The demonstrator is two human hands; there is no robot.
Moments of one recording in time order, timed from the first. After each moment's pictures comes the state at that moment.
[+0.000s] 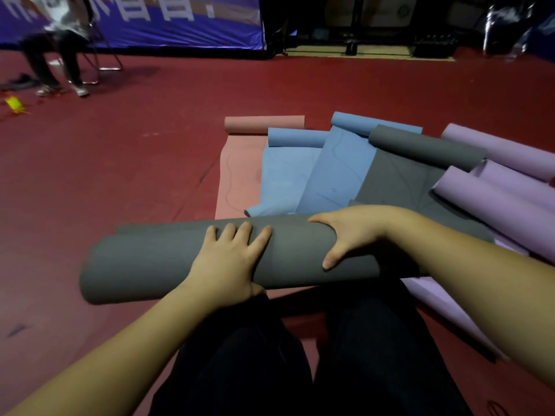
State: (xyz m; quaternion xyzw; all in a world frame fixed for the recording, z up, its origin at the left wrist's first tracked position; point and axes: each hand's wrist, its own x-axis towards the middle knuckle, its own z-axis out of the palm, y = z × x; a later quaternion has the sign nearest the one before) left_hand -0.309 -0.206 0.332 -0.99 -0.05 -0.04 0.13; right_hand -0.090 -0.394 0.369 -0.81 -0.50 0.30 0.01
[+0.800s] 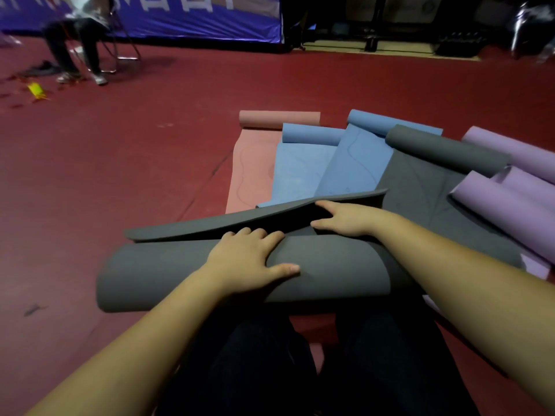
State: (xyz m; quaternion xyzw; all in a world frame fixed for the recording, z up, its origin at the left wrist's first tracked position) left_hand -0.297 -0.199 0.334 -0.99 -0.10 0.06 -0.02; right_hand -0.082 -0.347 0.337 -0.87 -0.38 0.29 0.10
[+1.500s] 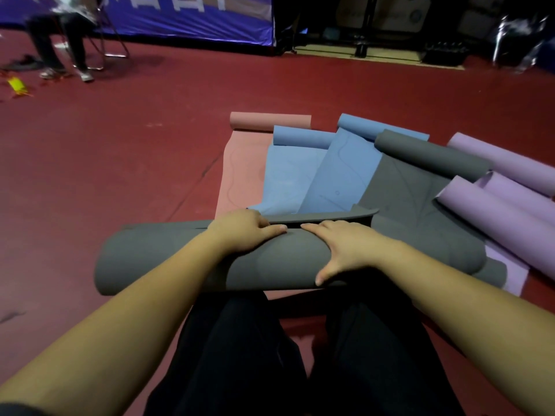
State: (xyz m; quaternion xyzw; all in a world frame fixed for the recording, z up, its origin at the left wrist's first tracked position) left_hand -0.233 -0.163 0.333 -0.97 -0.16 0.12 -0.14; right_hand -0.110 -0.381 0.331 -0.84 -0.52 0.17 -0.06
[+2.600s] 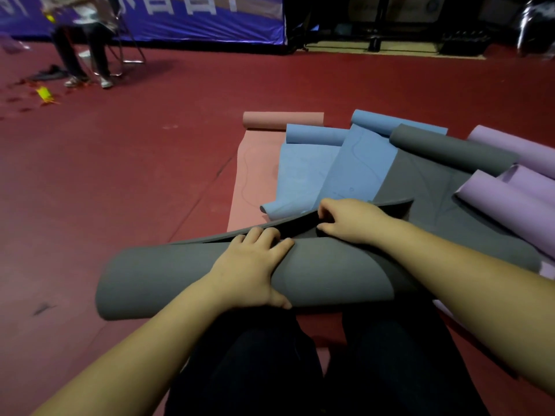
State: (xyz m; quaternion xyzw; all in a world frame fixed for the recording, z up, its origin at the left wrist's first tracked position) left_hand -0.318 -0.209 0.338 -1.00 -0.03 0.03 0.02; right_hand -0.114 -0.352 0.356 -0.88 -0.45 0.13 0.04
